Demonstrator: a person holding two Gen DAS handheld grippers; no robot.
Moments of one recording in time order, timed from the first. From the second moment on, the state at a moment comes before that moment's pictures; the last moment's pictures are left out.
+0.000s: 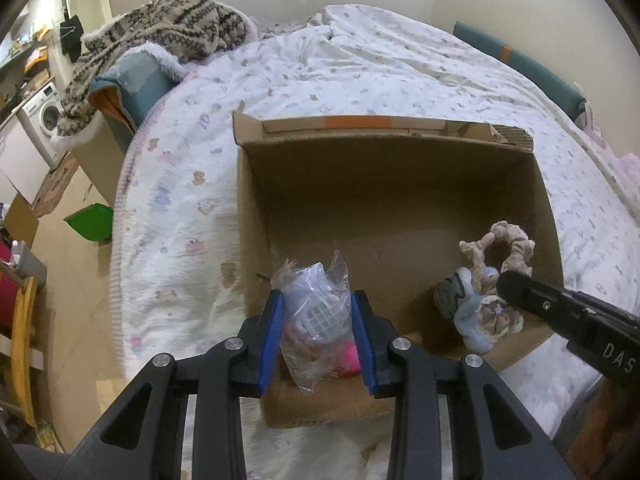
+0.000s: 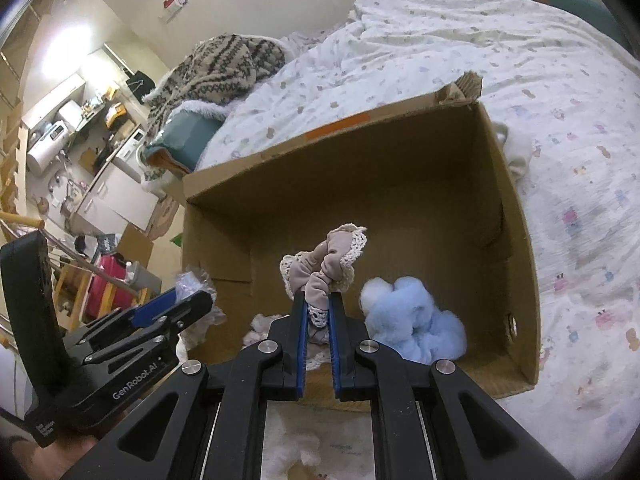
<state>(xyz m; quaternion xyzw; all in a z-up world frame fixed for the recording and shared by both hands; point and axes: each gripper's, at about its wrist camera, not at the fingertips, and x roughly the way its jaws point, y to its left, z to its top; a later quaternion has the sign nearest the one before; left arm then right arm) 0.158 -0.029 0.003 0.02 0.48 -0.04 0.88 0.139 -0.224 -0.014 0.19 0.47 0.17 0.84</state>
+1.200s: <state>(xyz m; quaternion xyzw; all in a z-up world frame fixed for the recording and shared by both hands) 0.163 -0.025 -0.025 0.00 0.49 -0.03 0.87 0.150 -0.214 -0.038 0.17 0.50 0.16 0.83</state>
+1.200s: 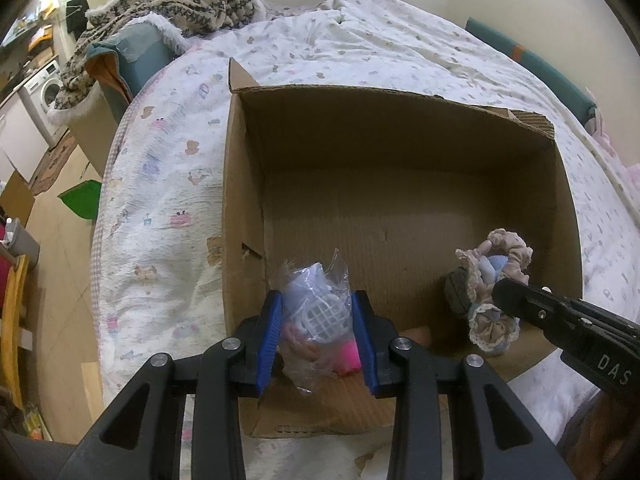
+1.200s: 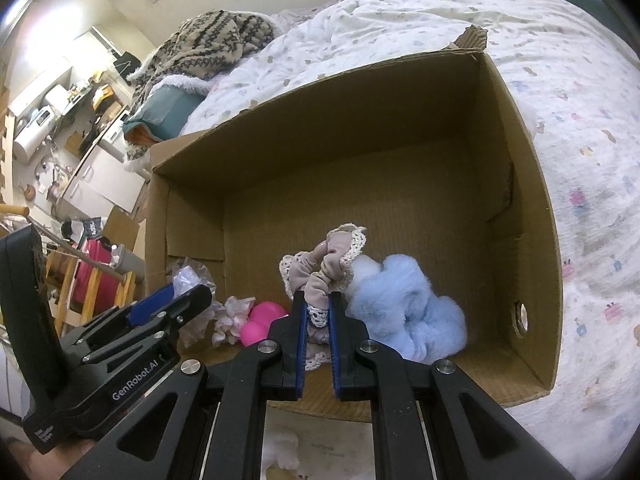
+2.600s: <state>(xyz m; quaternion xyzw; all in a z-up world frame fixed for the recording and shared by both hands) 0.111 -0.005 0.005 -0.04 0.48 -0.02 0.88 0.114 -0.241 -0.010 0.19 0.47 0.14 0.85</state>
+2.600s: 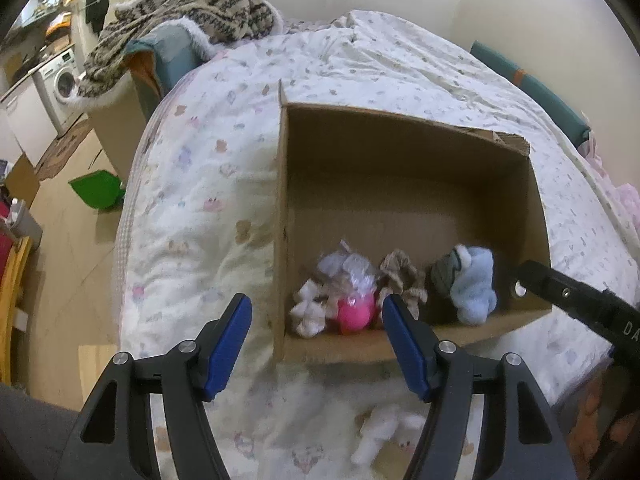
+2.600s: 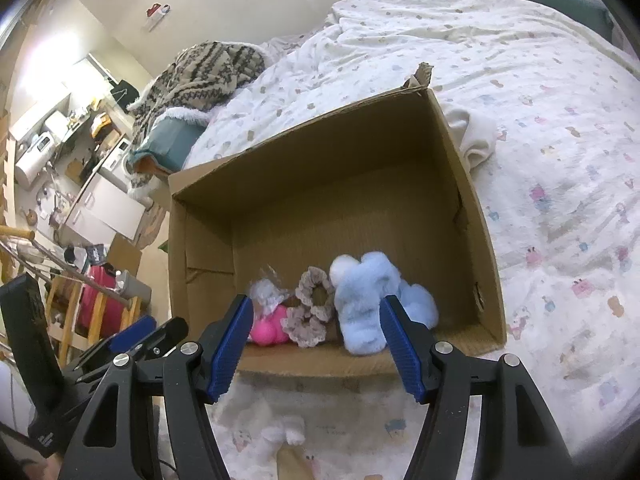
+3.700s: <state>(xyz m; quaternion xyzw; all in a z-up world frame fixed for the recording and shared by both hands) 0.066 -0.027 -0.072 -0.08 0.62 -0.07 0.78 0.070 -0.262 -0.054 0.24 0.54 0.10 0.80</state>
